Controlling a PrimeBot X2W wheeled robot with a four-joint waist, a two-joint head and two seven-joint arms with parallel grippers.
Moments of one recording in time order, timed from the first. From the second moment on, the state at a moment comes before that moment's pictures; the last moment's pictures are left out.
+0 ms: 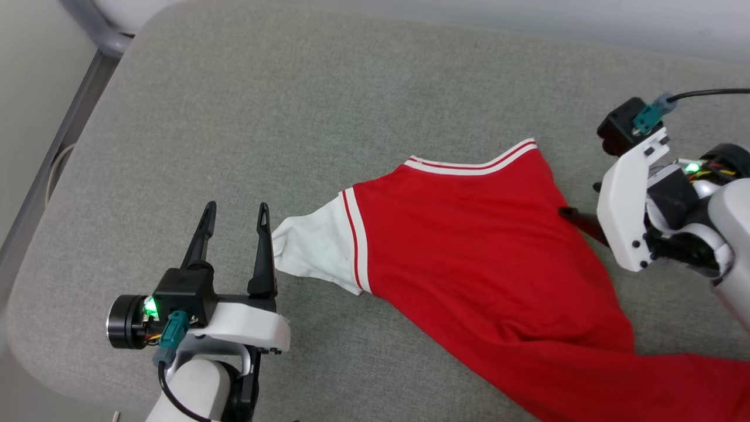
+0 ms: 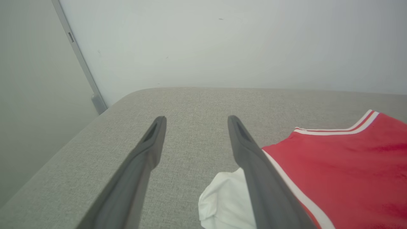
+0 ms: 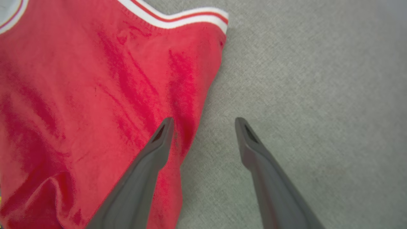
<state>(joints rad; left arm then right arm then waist) -0.22 0.24 -0.31 0.08 -0.29 0.25 -0.26 -0.85 -0.62 0.77 0.34 0.81 0.13 0.71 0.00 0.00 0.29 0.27</state>
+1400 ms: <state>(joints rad) -0.05 0.09 -0.07 0.14 -0.09 0.07 -0.26 -0.43 -0.82 0.62 0.44 0.90 0.13 -0.04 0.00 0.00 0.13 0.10</state>
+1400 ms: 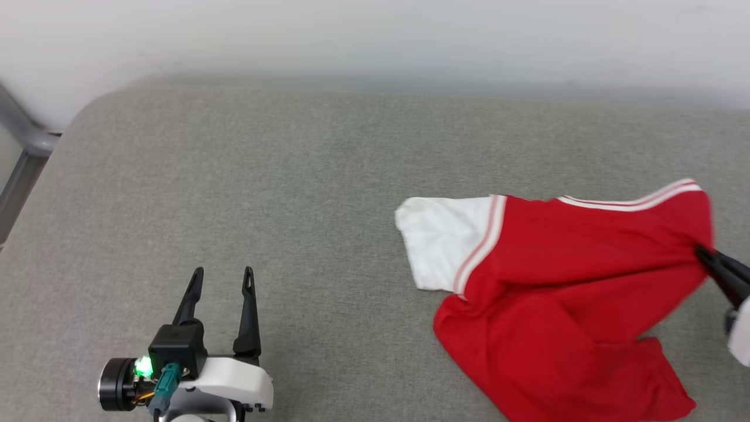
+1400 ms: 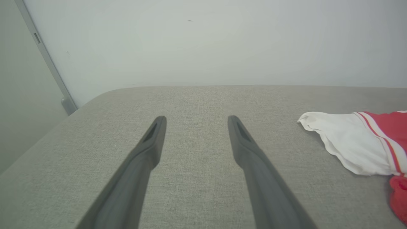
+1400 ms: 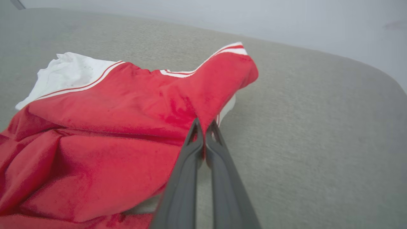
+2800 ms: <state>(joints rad) -0.17 0.05 -0.14 0.14 -0.07 0.04 -0.26 -0.66 -0.59 0.16 0.75 0.46 0.13 0.35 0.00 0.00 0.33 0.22</state>
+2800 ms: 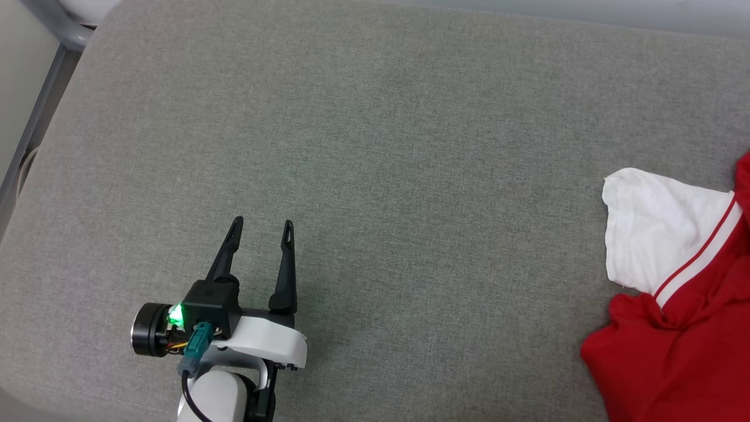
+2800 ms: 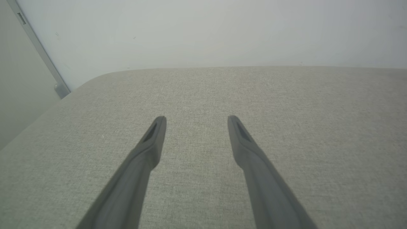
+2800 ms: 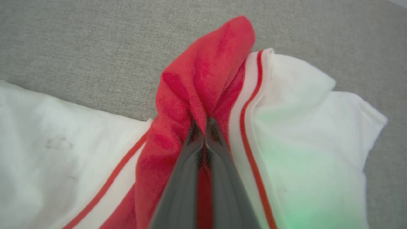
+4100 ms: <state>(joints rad) -0.13 0.05 -0.15 0.12 -0.04 0.04 -0.26 -0.76 -0.69 0.57 0.23 0.73 0.13 0.80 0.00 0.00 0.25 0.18</state>
